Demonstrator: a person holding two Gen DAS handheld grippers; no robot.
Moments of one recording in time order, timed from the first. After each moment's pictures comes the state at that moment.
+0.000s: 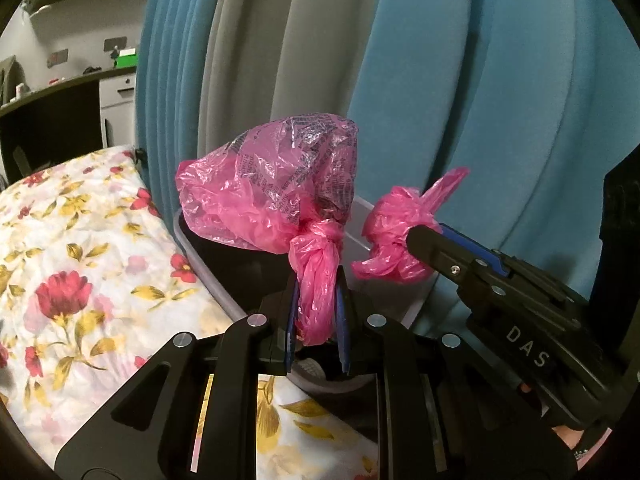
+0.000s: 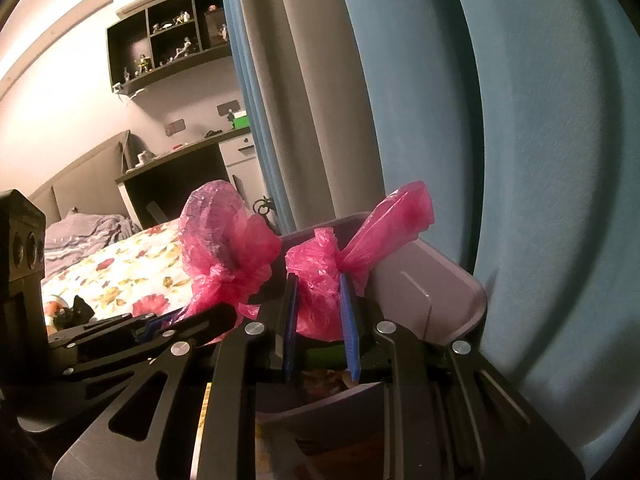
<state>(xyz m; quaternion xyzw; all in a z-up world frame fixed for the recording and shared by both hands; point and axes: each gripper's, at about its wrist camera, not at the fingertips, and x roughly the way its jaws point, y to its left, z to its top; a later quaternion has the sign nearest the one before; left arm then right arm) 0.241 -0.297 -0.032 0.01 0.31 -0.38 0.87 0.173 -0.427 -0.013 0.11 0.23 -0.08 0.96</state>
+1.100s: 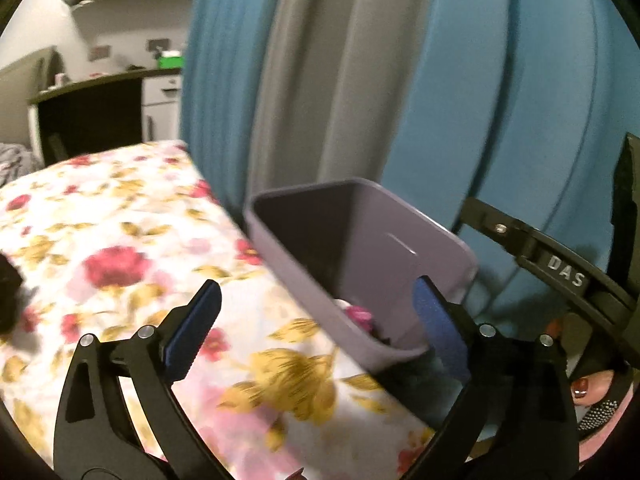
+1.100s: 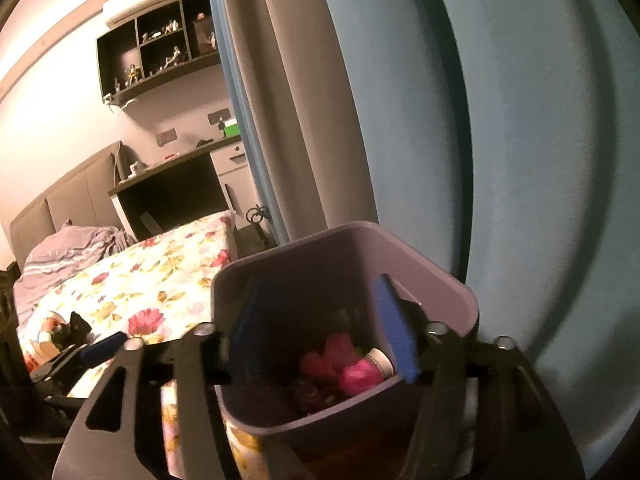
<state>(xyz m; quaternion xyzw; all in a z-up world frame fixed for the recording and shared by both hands) 0.232 -0.245 -0.036 -0.01 0.30 -0.31 0.90 0.174 -0.430 -0.006 0.12 0.21 -0.10 0.96</state>
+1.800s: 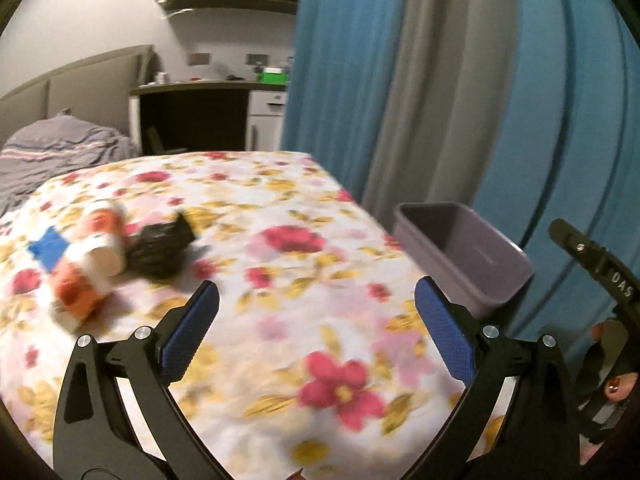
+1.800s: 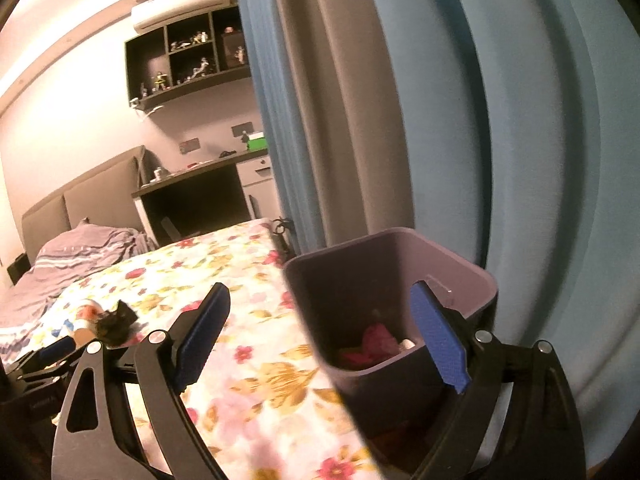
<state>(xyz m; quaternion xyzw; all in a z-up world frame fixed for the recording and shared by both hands) 0.172 -0.086 -0.011 -0.04 0.28 -0.15 0.95 0.122 -0.345 0.014 0.10 0.18 -0.08 0.98</state>
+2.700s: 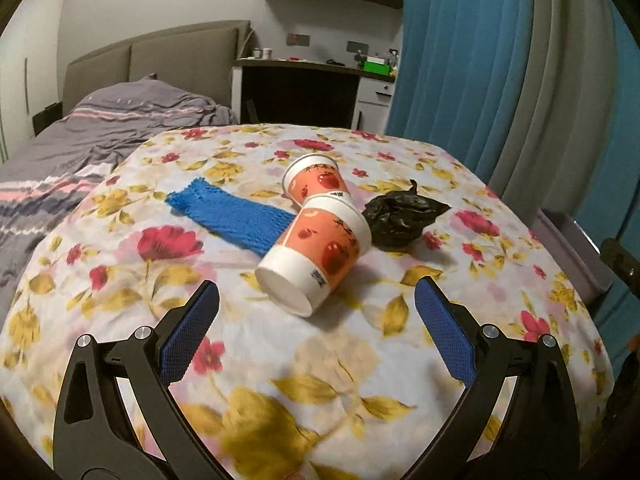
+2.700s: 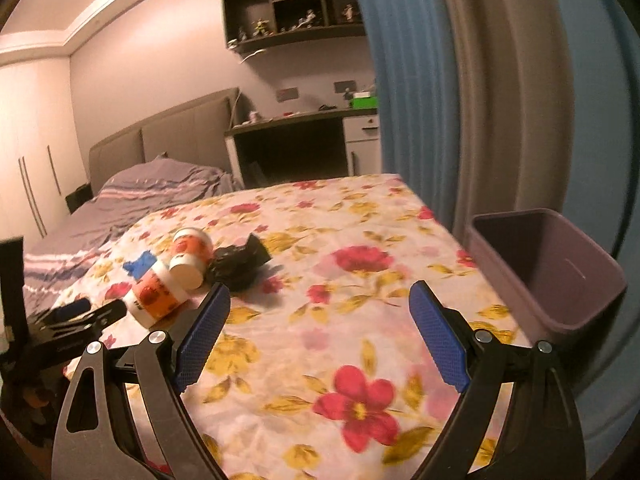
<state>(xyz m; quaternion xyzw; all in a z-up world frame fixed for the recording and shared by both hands) 0.184 0.112 -0.045 -0.06 0.31 -0.03 0.95 0.157 -0.167 -0.010 0.04 0.24 0.07 0.97</state>
